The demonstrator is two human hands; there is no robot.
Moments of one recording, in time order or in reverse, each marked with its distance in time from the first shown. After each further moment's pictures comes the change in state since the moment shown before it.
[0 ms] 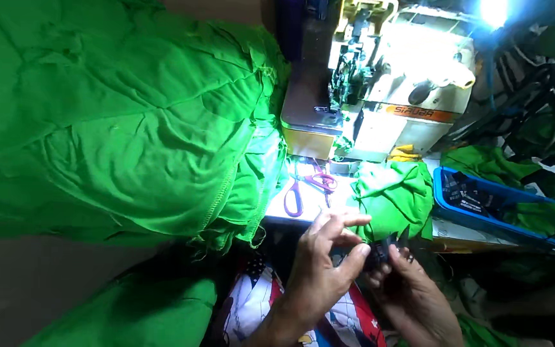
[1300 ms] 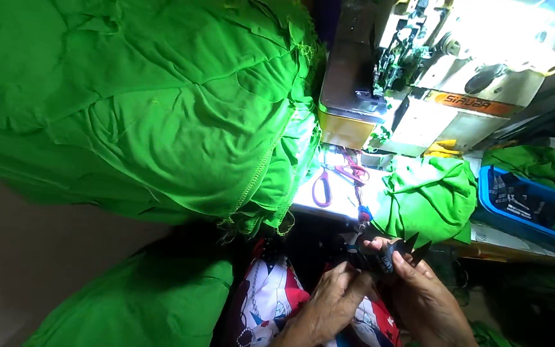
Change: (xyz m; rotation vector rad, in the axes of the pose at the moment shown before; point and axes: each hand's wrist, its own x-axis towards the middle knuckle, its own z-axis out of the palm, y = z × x) left_hand -0.066 -0.029 -0.015 -0.121 -0.328 -0.464; right_hand 0.009 0.025 -0.010 -0.326 -0.209 -0.078
